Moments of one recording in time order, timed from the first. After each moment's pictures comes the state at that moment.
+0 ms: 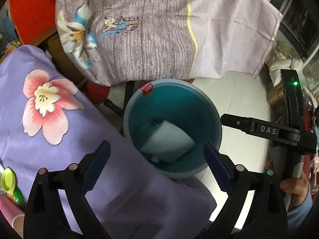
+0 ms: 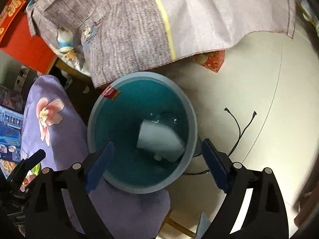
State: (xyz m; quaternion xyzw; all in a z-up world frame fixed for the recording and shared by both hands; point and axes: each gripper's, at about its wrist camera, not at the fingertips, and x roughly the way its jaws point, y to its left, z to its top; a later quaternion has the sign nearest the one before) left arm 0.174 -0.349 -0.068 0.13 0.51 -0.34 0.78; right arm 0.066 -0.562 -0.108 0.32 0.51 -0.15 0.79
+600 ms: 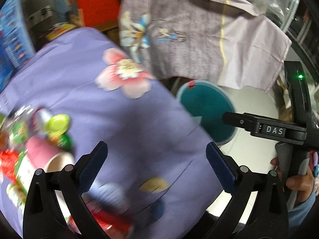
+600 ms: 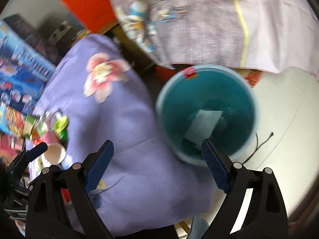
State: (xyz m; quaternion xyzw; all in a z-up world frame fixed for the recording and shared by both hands) left arm 0.124 -0.200 -0.018 0.08 0.49 -0.25 0.83; right arm 0.084 -0.417 -0.048 0.23 0.51 -0.03 0.83
